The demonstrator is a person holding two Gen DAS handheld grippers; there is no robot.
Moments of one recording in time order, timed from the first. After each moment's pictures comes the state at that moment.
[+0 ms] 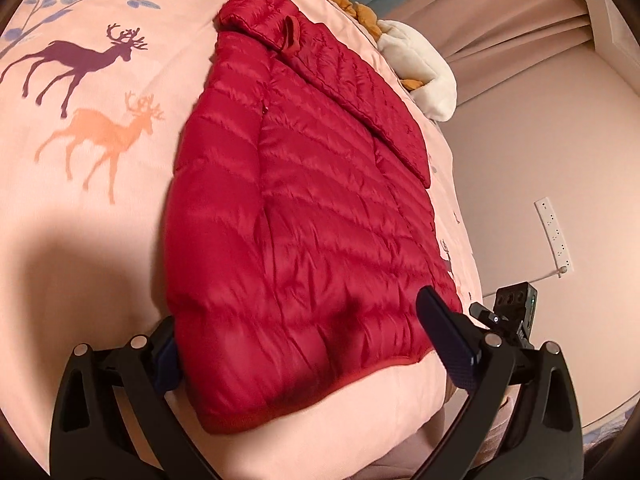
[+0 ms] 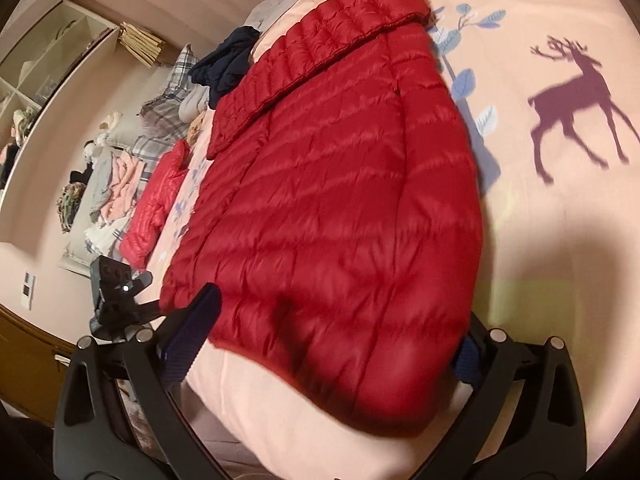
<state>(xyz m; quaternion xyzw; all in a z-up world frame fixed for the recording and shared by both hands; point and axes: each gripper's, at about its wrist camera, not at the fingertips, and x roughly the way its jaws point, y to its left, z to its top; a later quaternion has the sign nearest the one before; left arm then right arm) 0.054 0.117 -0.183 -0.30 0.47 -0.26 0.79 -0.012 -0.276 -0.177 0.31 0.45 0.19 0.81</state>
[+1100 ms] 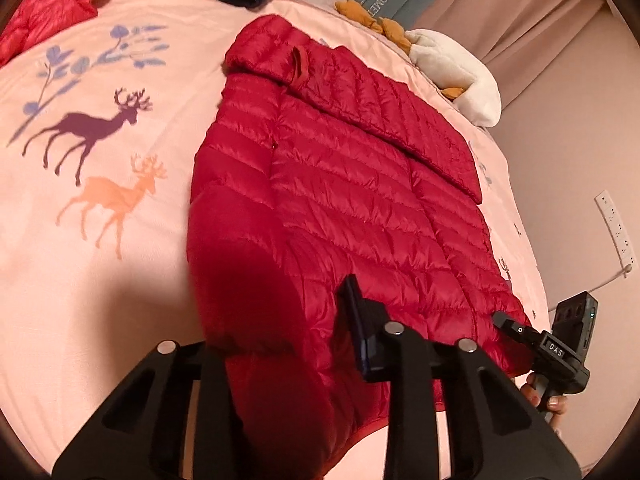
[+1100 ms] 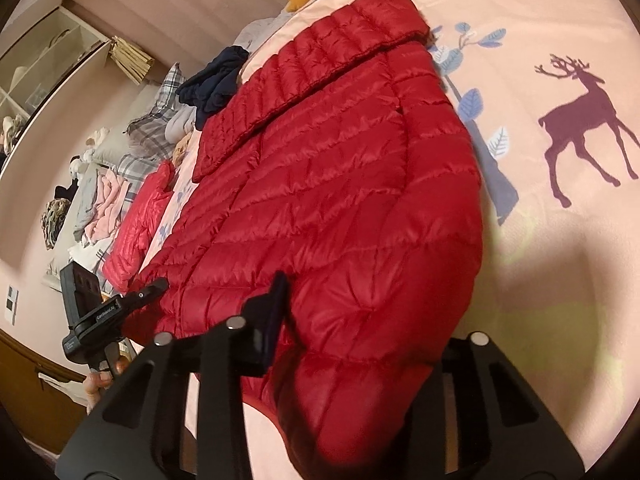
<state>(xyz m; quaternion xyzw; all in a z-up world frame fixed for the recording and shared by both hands) 0.063 0.088 -0.159 -0.21 0.45 -0.15 0.85 0.004 -0.256 -0.173 0.29 0.42 0.15 0.85</state>
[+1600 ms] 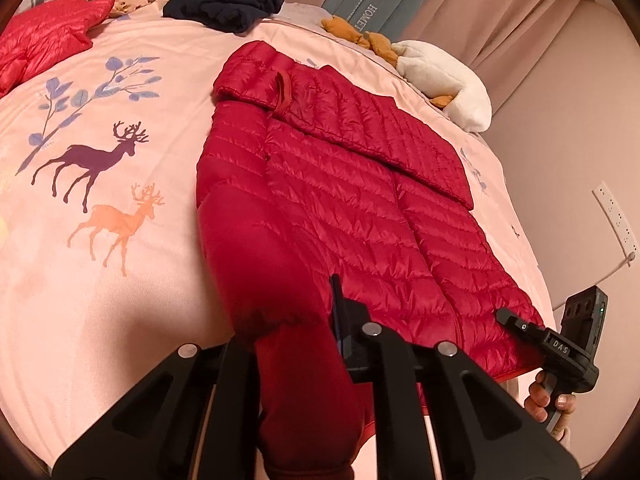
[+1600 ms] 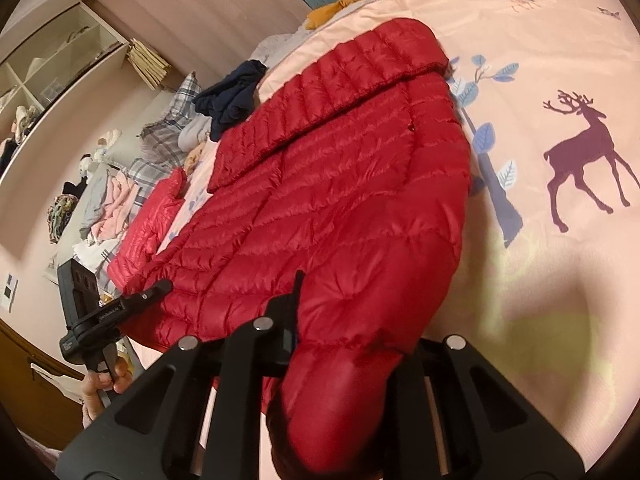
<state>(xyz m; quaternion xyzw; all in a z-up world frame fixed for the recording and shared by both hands) 0.051 0.078 -0.141 -0.19 0.42 -0.15 0.87 -0.004 -0.255 -0.156 0.29 0.38 0.16 0.87</state>
